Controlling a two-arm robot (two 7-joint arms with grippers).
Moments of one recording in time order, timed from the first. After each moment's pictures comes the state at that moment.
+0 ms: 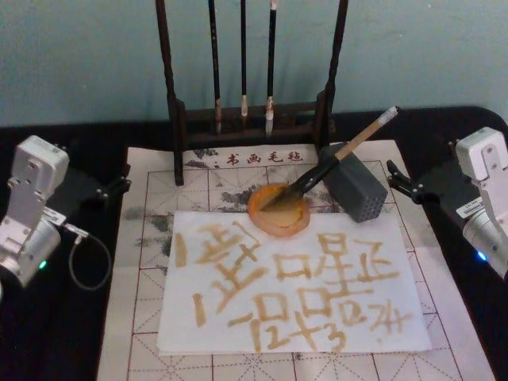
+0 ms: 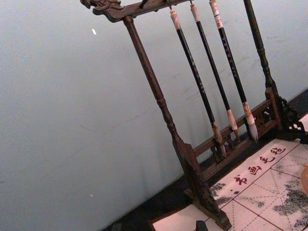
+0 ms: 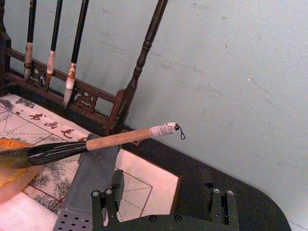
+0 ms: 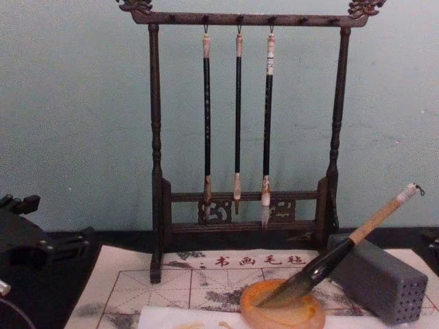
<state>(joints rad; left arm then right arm) -0.20 0.60 0.45 -1.41 -0.25 -0.12 0.03 0.20 0.60 -0.45 -1.41 0.25 -0.12 -0.03</state>
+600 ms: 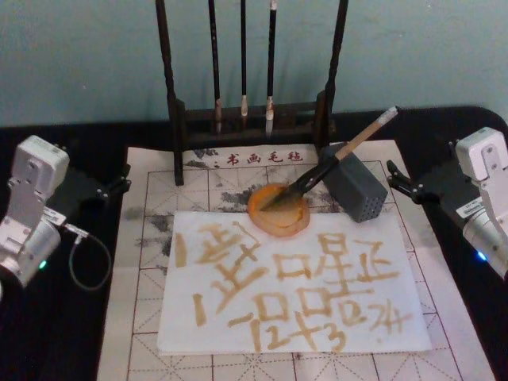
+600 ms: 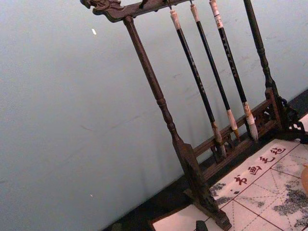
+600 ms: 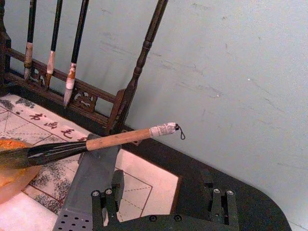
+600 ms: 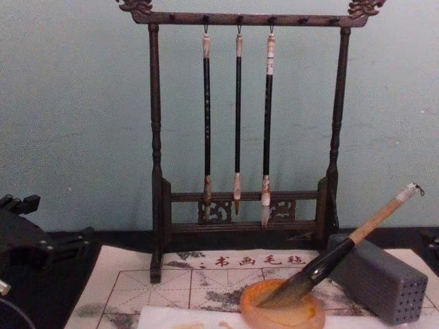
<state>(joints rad) -0.20 0.60 0.45 -1.41 -0.25 -0.12 0.03 0.20 0.60 -0.45 -1.41 0.25 -0.12 -0.03</state>
